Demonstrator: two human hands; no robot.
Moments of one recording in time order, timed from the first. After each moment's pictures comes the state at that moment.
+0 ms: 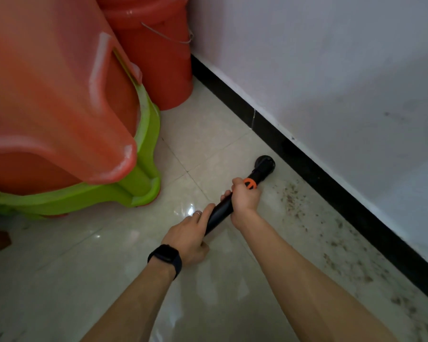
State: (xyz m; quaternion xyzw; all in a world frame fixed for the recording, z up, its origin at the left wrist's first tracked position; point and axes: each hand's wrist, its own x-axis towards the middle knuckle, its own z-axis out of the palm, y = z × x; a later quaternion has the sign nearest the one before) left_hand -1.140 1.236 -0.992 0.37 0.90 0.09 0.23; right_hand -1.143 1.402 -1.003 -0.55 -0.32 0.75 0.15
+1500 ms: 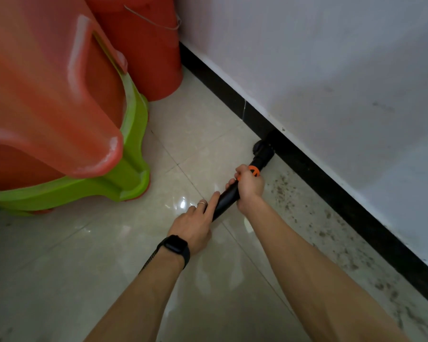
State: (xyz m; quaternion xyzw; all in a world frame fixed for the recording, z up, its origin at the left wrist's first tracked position) left_hand -1.126 1.269 -0.999 0.39 0.90 0.03 0.18; right_hand -1.132 1.437 -0.998 -0.54 -0.33 0.76 0.15
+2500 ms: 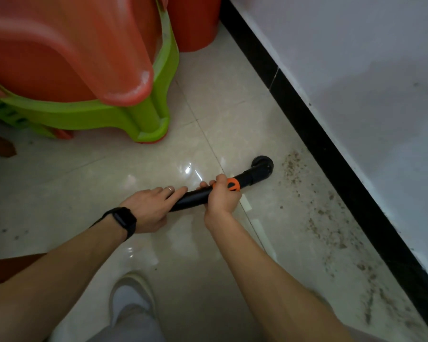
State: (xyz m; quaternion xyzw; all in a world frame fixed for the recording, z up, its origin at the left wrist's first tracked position) left_hand -1.106 1.134 -0.992 0.46 0.86 -0.06 0.21; right_hand -1.057 1.299 -1.001 -0.57 -0.29 0.76 0.12
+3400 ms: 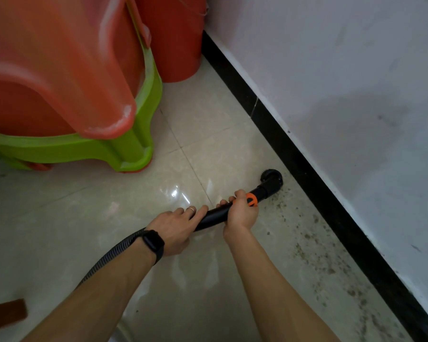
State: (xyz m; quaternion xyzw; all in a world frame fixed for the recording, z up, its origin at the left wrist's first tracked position) left_hand -1.101 1.222 -1.001 0.47 0.86 -0.02 0.20; right_hand -1.065 1.381 -1.010 -0.60 -0.32 0.71 0.19
